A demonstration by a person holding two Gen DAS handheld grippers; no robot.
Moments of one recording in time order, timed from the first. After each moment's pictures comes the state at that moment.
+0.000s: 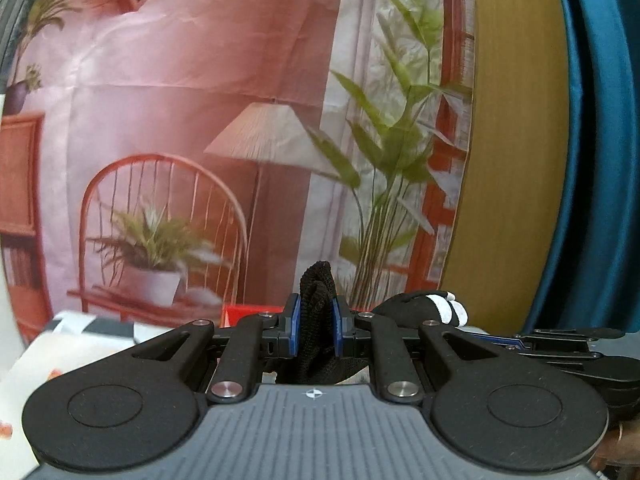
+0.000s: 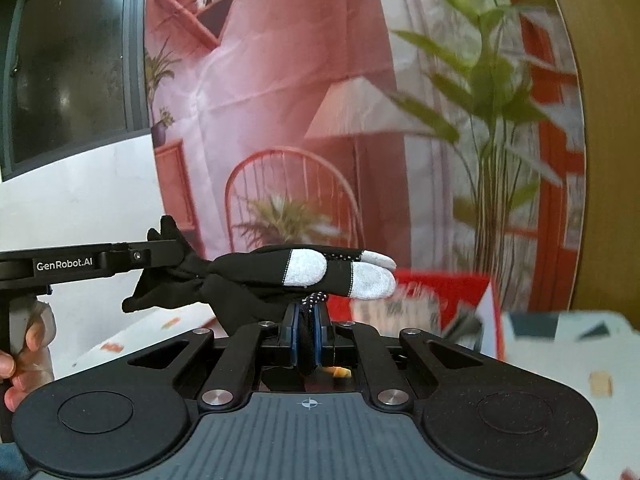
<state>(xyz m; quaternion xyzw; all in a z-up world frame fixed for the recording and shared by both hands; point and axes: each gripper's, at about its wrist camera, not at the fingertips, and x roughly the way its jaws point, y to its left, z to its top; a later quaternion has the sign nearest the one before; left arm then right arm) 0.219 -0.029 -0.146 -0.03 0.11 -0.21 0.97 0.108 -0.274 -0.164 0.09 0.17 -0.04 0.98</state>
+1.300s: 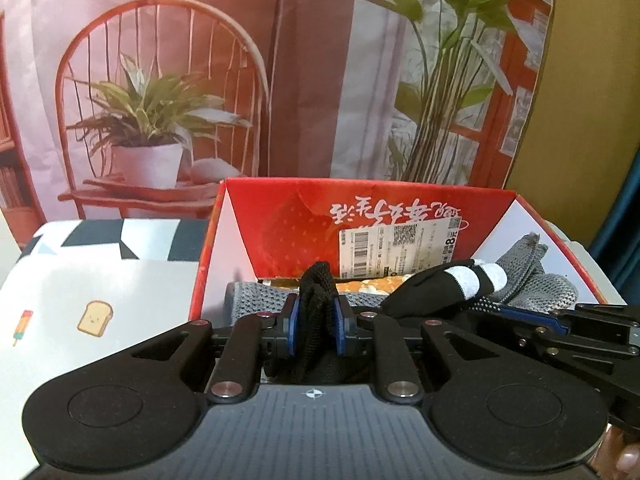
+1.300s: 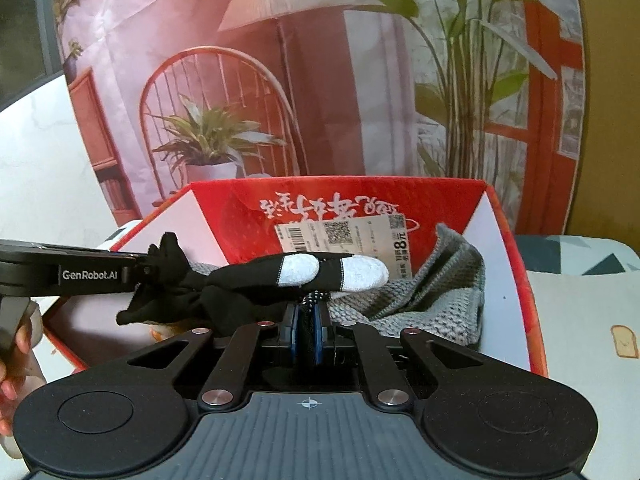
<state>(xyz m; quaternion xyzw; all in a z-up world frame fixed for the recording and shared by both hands) 0.358 -0.063 -0.220 0.03 0.31 -0.16 0.94 0.215 -0.329 -0.249 0.14 0.31 -0.10 0.93</state>
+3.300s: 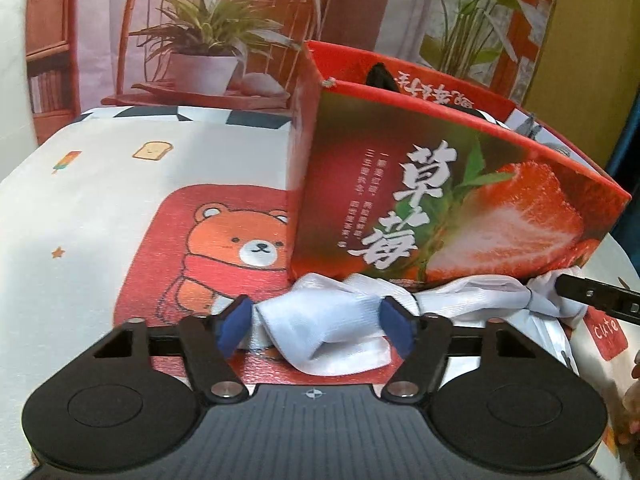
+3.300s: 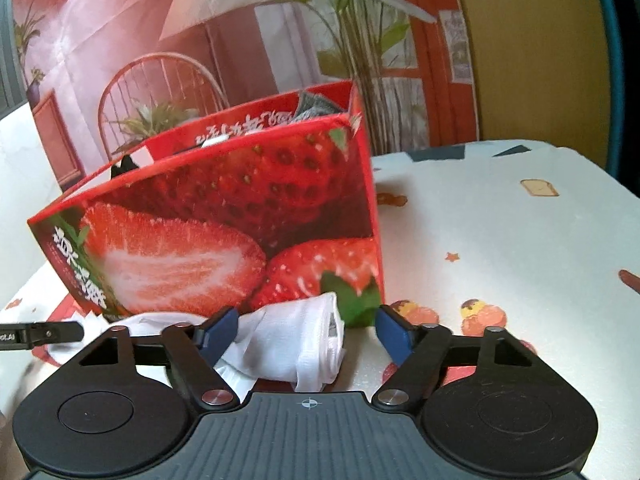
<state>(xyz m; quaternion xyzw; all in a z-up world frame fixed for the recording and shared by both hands) 0.247 0.021 -0.319 -0.02 0.33 -0.15 0.93 0.075 -0.309 -0.323 0.20 0.29 -0.18 0.92</state>
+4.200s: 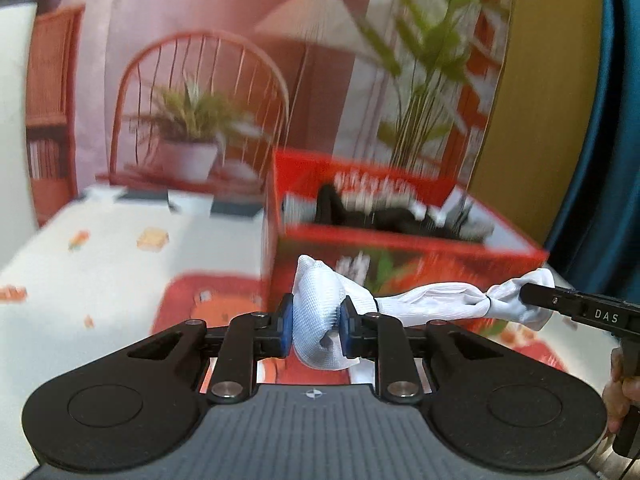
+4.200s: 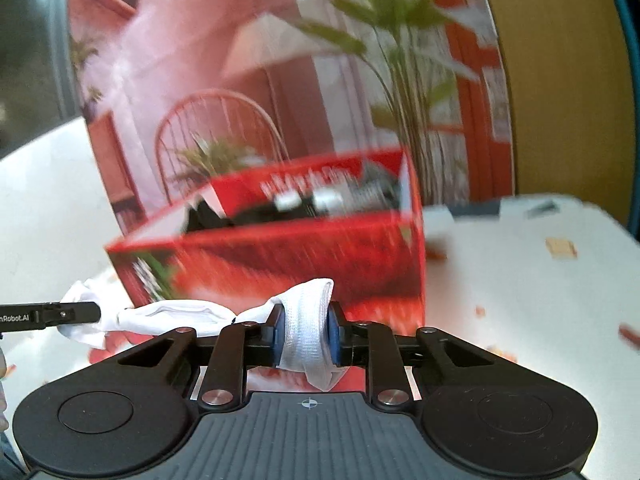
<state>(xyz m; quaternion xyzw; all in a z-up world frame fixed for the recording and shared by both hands) 0.181 0.027 -0.245 -0.04 0.22 -0.18 0.96 0.050 -0.290 -0.264 0.16 0.22 -0.12 0.96</state>
